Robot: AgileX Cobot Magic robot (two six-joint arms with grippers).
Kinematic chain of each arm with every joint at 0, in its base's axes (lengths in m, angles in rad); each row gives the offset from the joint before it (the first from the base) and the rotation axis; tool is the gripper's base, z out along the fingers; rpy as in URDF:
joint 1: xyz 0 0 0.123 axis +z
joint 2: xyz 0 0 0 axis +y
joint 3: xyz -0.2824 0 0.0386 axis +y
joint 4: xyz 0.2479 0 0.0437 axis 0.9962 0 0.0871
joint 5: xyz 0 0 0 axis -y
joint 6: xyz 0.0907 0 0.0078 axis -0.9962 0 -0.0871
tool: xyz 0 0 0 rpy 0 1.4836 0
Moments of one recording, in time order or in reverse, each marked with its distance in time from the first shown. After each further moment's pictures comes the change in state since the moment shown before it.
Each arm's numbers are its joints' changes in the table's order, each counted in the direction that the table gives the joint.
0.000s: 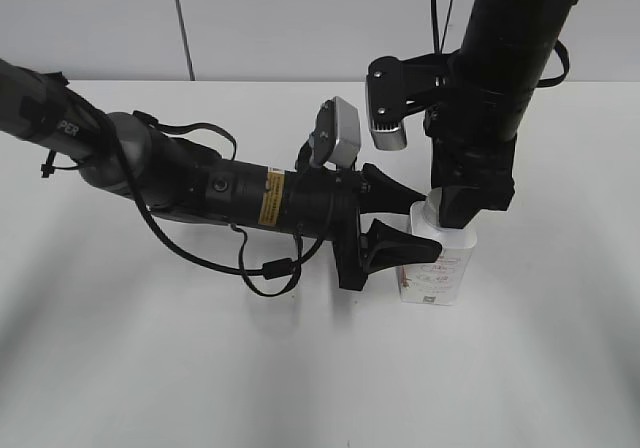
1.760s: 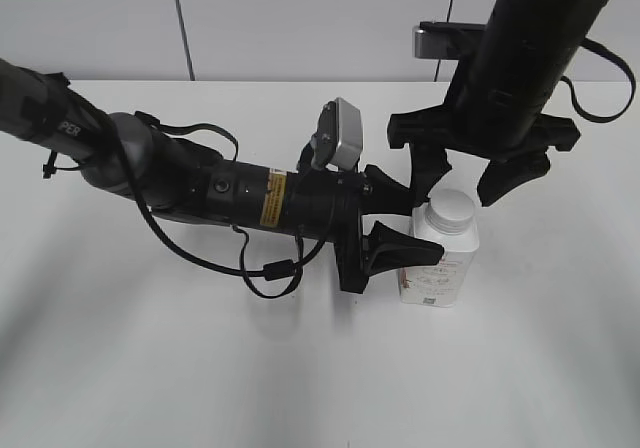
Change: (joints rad) left arm -0.003 0.000 0.000 0.001 0.001 -0.004; right arm 0.000 -0.088 0.093 0.001 0.098 -1.466
